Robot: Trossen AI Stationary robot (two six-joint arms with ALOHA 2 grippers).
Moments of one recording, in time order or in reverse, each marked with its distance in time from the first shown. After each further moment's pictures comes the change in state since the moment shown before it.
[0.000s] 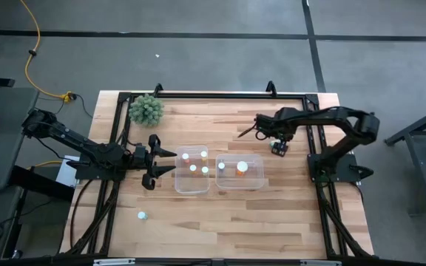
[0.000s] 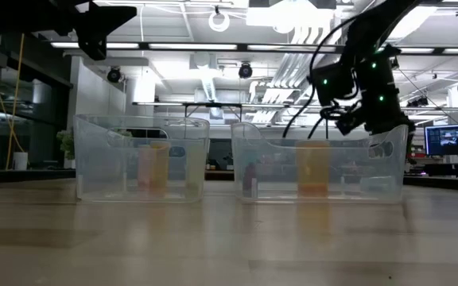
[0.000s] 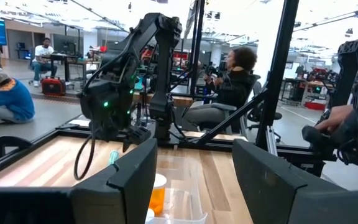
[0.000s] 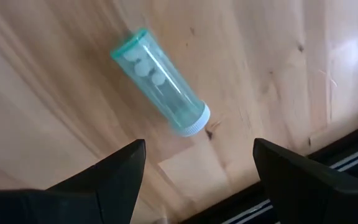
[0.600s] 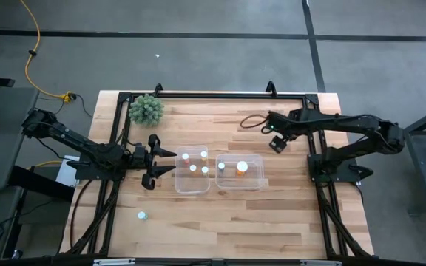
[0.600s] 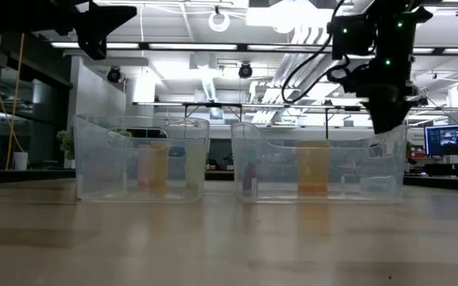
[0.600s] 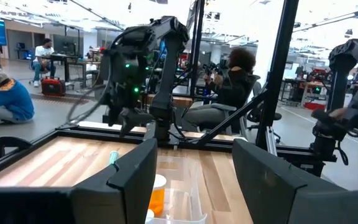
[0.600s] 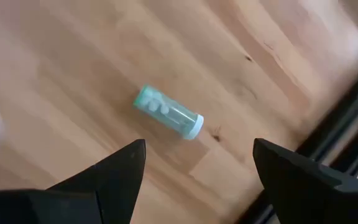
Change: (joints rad) left arm 0.000 0.000 0.000 0.003 0.000 0.000; right arm 0.075 -0.297 0.001 -0.009 0.025 0.378
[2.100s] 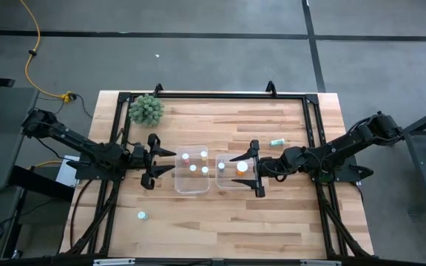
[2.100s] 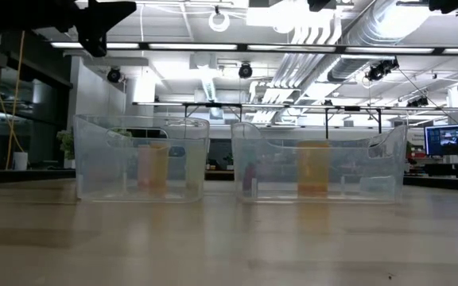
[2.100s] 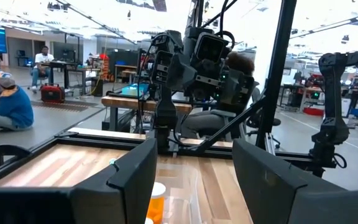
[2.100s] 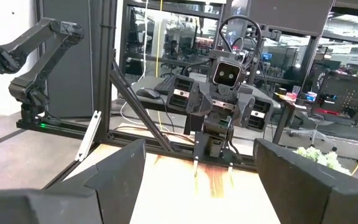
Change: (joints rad) left arm -0.001 -0.001 -0.001 0.030 0.003 0.016; right arm 0.661 0.032 -0.224 1.791 -0.073 -0.583
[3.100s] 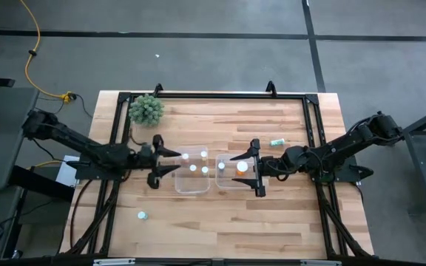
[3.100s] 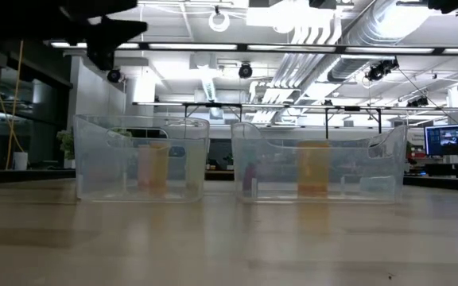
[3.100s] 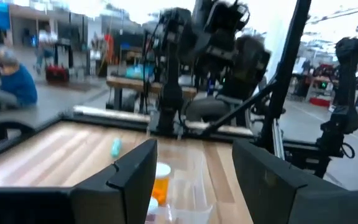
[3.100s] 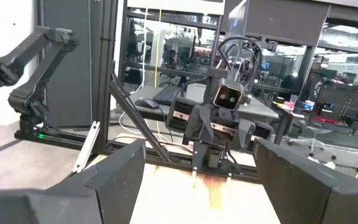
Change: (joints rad) left arm 0.048 0.089 0.008 0.002 0.023 -0.063; right arm 0.000 0.000 0.000 0.046 0.000 -0.008
